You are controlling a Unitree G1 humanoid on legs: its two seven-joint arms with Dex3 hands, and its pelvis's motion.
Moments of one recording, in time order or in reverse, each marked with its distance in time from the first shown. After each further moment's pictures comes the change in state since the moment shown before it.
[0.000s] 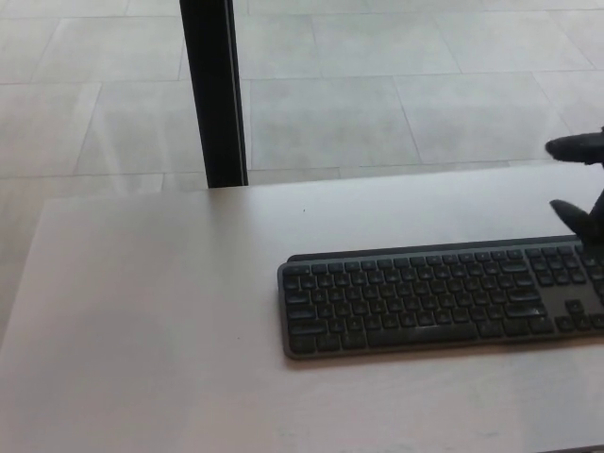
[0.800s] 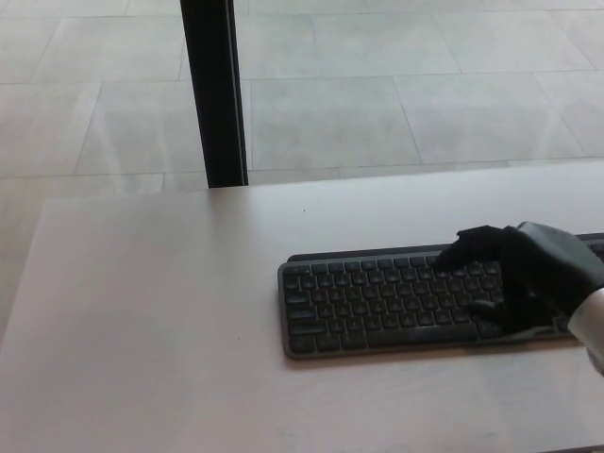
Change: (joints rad) left_arm -0.001 0.000 -0.002 0.000 0.001 0.000 0.000; right_arm -0.028 -0.036 0.400 0.020 -0.306 -0.095 -0.007
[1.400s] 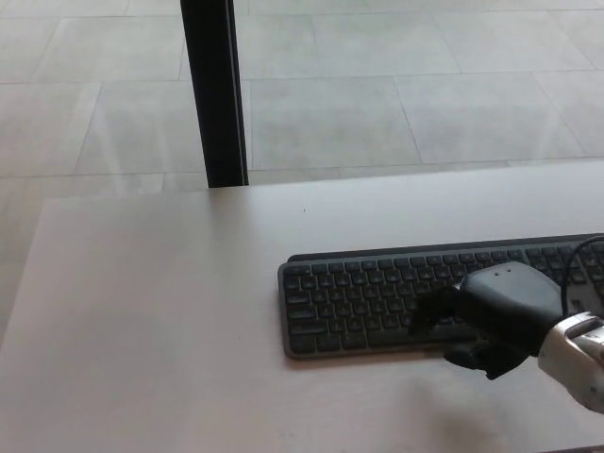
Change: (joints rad) left_arm -0.002 0.000 -0.004 0.000 0.000 0.000 0.000; right_arm -0.056 -0.023 0.231 0.061 -0.228 -0.095 -0.058
